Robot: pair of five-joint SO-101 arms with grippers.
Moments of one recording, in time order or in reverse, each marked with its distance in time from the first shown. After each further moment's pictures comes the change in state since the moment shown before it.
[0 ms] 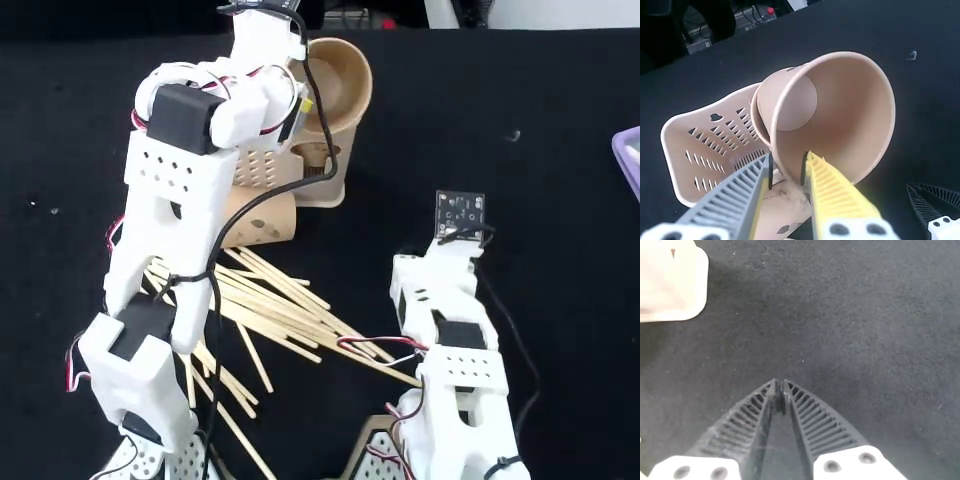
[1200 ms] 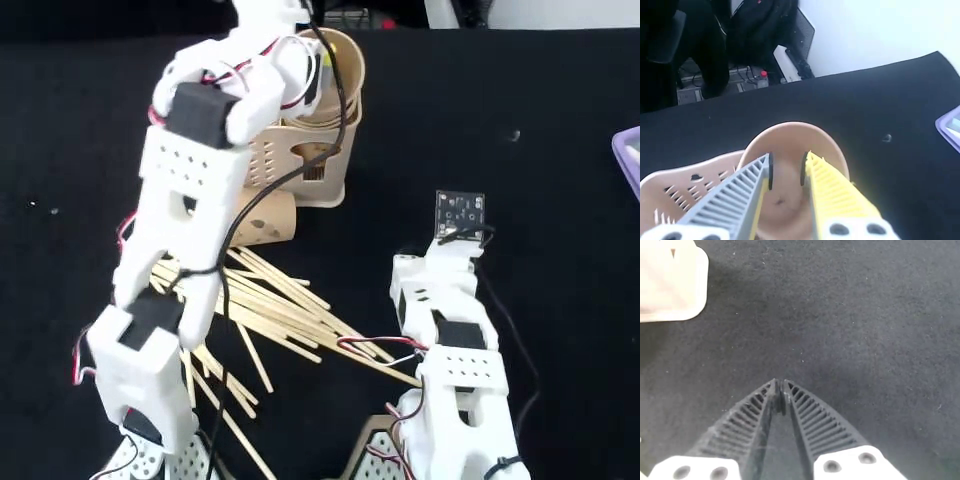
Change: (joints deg) left arm 1.3 3.8 1.1 -19.3 11.1; right arm 0.0 0.0 0.0 0.0 0.0
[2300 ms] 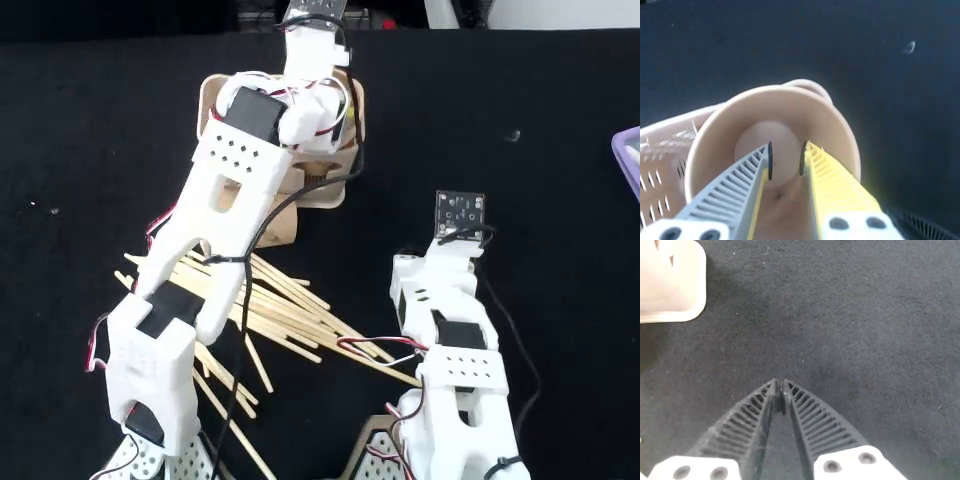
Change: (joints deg) left arm 3.2 4.0 11.0 0.4 0.1; right arm 0.0 0.0 0.0 0.0 0.0
